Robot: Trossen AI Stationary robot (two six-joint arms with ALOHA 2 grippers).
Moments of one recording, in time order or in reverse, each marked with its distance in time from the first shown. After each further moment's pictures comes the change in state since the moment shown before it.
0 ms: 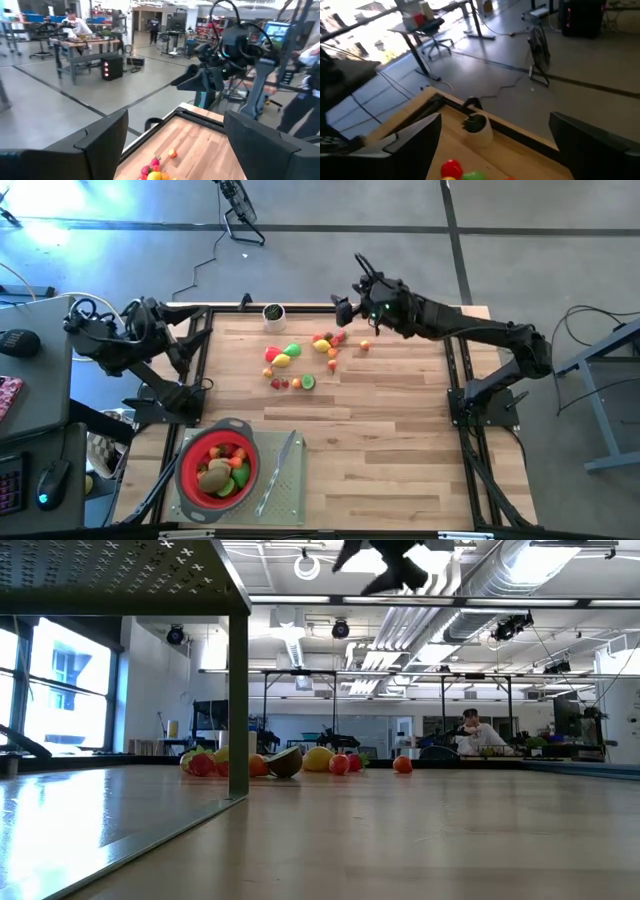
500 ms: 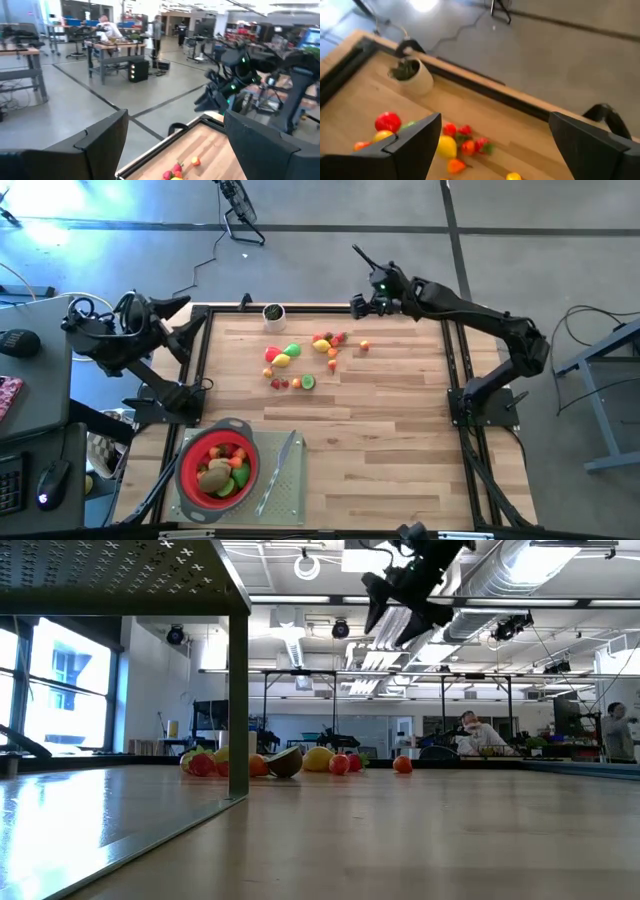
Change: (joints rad) left arm 0.000 -0.001 0.000 0.003 -0.157 -0.010; right arm -0.223 0.039 0.000 -0.349 -0.177 0.051
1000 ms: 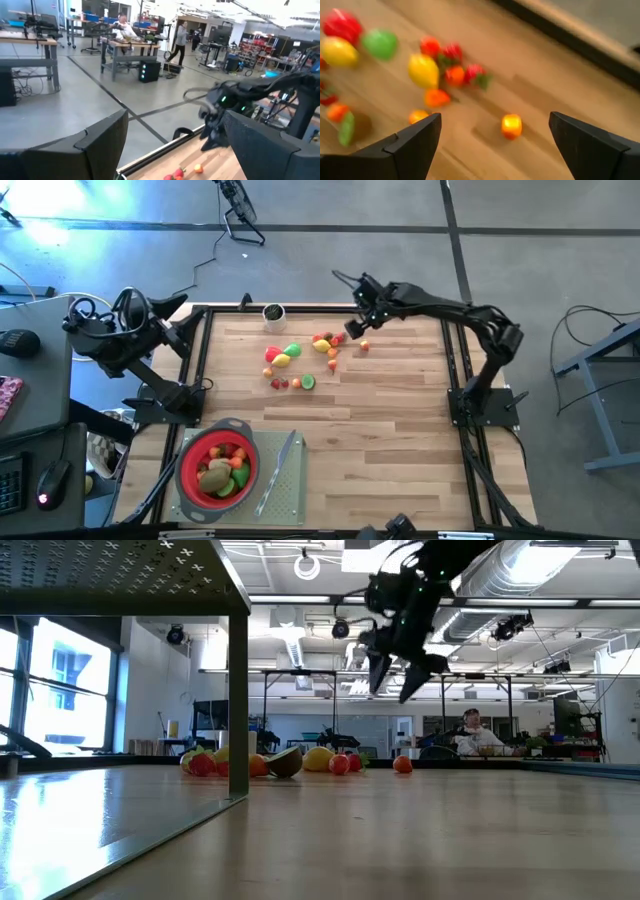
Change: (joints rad) left arm 0.000 0.004 0.000 0.004 -0.081 -0.093; right arm -0.067 0.218 0.000 -0.166 -0.269 -0.102
